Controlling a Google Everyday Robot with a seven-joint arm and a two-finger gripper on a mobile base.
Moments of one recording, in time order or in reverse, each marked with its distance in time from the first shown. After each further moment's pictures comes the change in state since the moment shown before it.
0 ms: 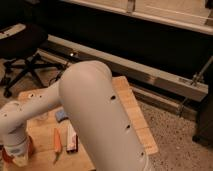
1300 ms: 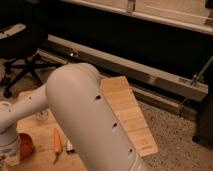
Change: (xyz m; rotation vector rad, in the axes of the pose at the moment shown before) arm -0.032 -0.016 0.002 0.024 0.006 -0.074
